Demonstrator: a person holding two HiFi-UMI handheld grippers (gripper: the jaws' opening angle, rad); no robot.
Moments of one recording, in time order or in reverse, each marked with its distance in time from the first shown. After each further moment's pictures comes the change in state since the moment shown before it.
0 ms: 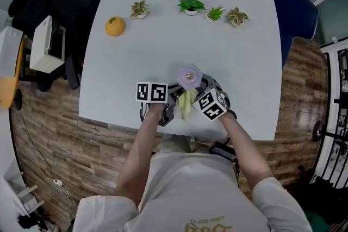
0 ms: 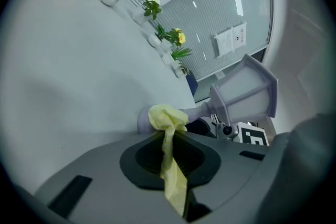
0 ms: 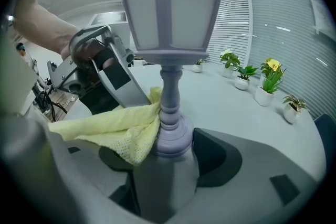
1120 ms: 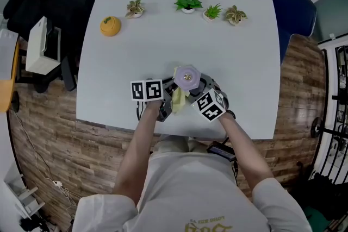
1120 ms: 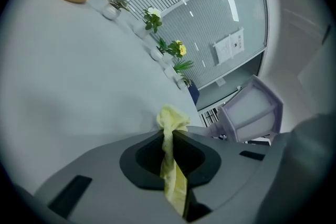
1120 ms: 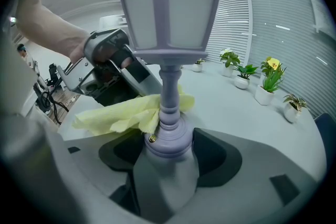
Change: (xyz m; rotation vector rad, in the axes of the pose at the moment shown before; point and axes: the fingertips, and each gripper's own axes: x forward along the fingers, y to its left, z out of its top) left arm -0.003 0.013 0.034 0.027 -0.112 0.022; right arm 0.001 -0.001 -0.001 0.006 0.005 0.003
